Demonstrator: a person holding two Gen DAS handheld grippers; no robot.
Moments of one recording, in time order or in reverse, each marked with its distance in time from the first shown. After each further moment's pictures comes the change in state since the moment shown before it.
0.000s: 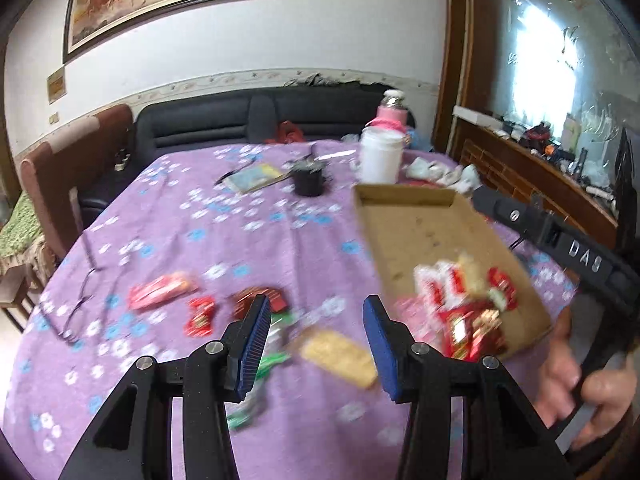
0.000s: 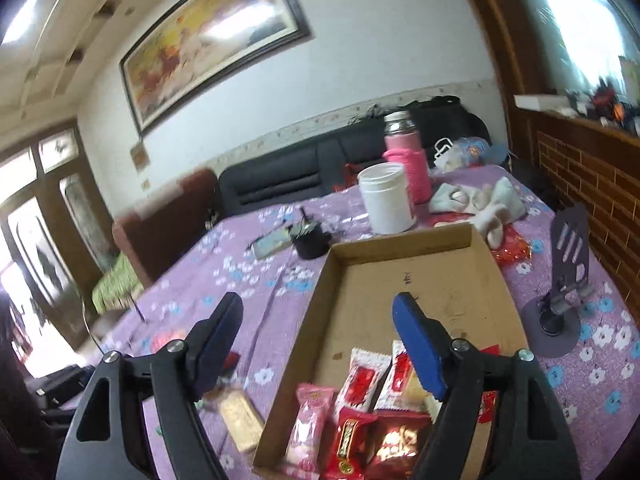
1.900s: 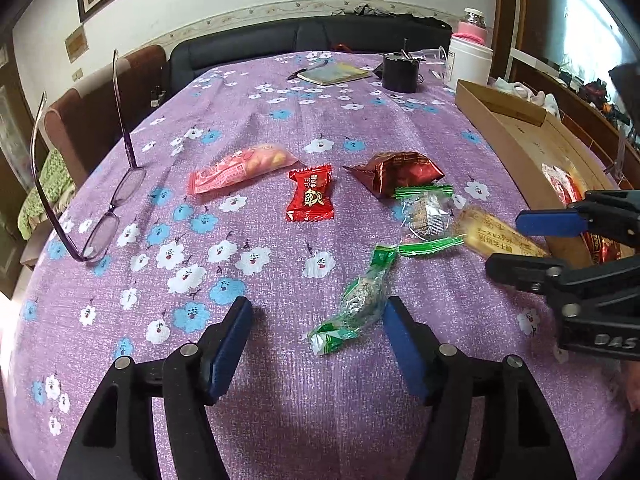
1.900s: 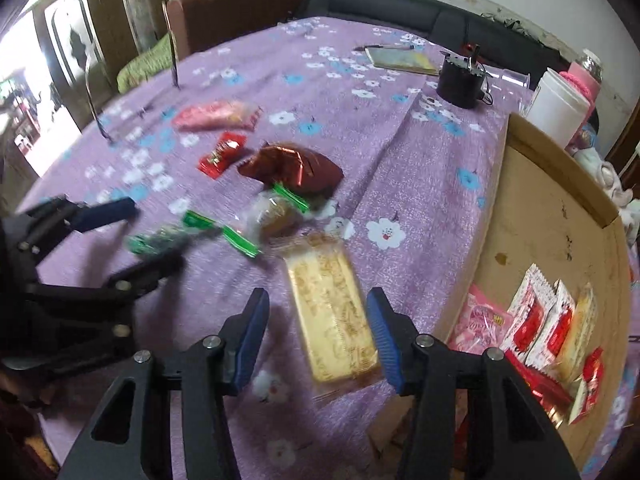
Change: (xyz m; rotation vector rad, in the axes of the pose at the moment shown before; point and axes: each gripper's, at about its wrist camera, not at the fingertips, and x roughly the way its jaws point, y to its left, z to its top) left arm 0.061 0.082 -0.065 -0.031 0.237 0.125; right arm 0.110 0.115 -0.086 -0.485 0.620 0.048
